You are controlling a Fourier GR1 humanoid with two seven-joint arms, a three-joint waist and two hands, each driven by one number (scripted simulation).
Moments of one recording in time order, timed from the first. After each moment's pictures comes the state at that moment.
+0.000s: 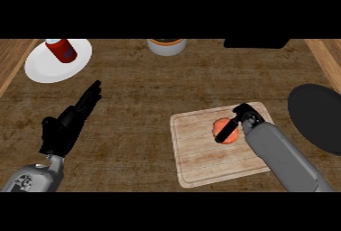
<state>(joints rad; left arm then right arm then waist) -0.16 0.39 -0.23 -1.58 0.13 0.08 0.17 -0.58 -0.31 0.50 -1.01 0.07 0.03 1.17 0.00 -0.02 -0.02</state>
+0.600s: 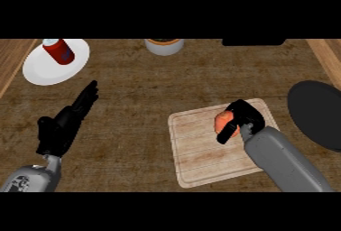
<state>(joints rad) -0.15 0.38 -0.20 -1.57 0.12 0.06 0.17 -0.55 -0.34 0.55 -1.21 0.24 0.02 1.14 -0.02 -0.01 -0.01</state>
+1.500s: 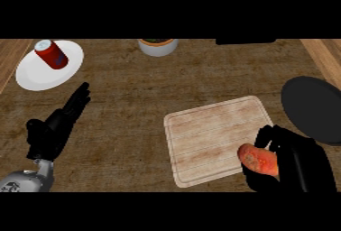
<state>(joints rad) -0.11 0.39 -0.16 -1.61 0.12 0.06 0.19 -0.17 -0.72 0.69 -2.08 0.91 -0.29 1.00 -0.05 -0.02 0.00</state>
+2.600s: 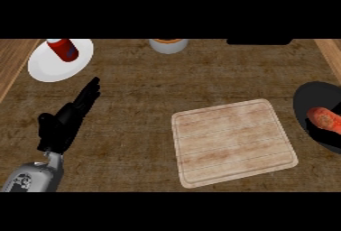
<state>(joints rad) -0.17 0.32 -0.15 -1.59 0.08 0.00 0.20 -0.07 -0.72 0.15 -1.42 0.45 -0.68 0.25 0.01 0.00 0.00</state>
